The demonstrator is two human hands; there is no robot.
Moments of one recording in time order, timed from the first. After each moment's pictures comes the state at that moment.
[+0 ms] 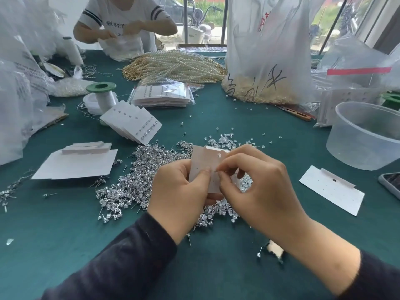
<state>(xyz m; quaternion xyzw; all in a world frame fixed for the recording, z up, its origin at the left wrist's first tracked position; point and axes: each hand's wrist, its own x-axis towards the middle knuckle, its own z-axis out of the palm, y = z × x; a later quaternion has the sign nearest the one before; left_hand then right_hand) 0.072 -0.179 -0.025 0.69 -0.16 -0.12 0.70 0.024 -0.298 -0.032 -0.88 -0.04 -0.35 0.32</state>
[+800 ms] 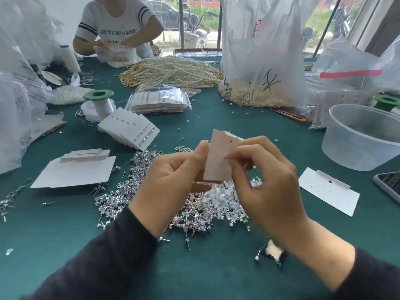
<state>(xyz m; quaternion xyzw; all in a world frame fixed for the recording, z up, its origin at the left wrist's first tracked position) 0.086 -0.167 -0.008 0.66 -0.25 -0.18 0.68 0.024 -0.303 -0.029 -0.83 -0.03 -0.46 0.31</state>
